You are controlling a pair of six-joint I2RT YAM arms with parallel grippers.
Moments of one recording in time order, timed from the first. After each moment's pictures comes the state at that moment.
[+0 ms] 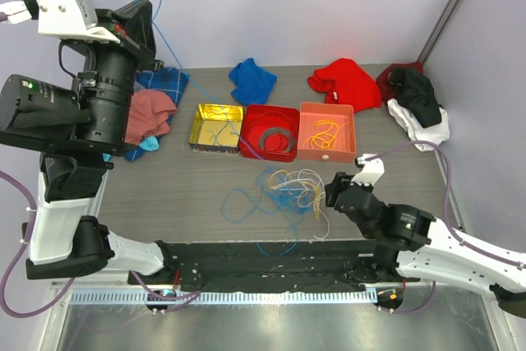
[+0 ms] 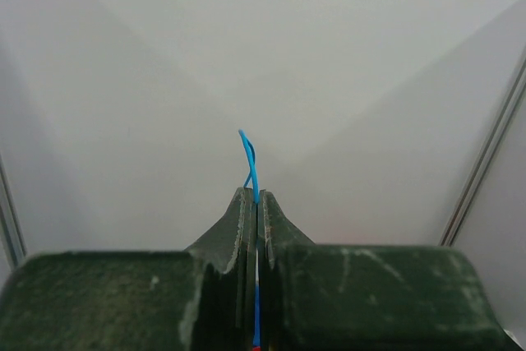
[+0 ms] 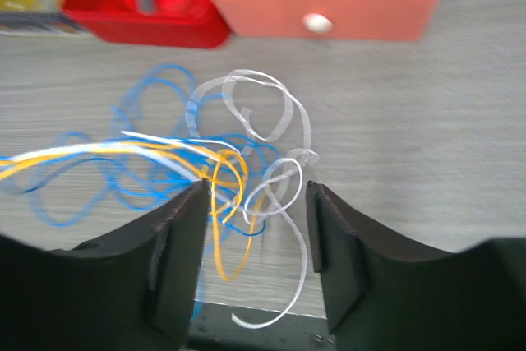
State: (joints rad) left arm -1.12 1.31 2.25 -0.24 -0.85 0.42; right arm 1.11 0.65 0.63 -0.71 0.80 0.84
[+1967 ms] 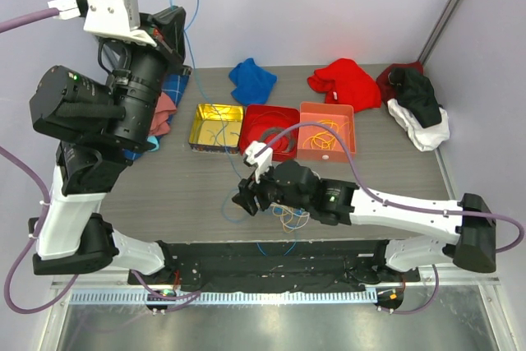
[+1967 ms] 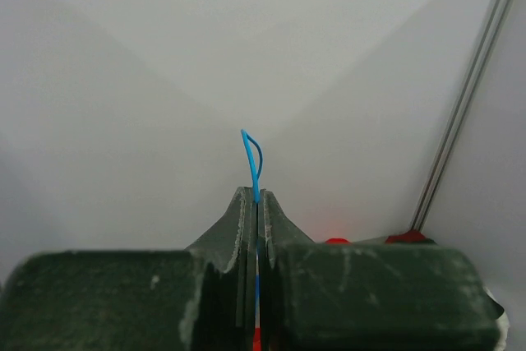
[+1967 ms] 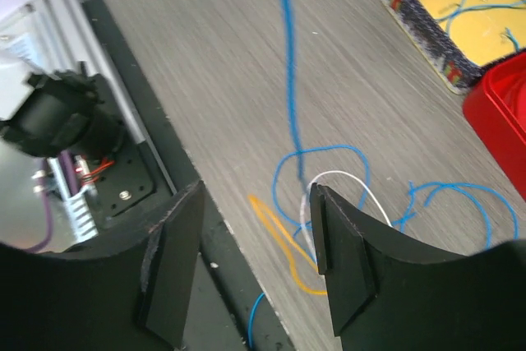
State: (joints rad) left arm -1.12 1.35 2.24 -0.32 -0.78 0.34; right arm 1.20 1.25 0.97 -0.07 0.09 0.24
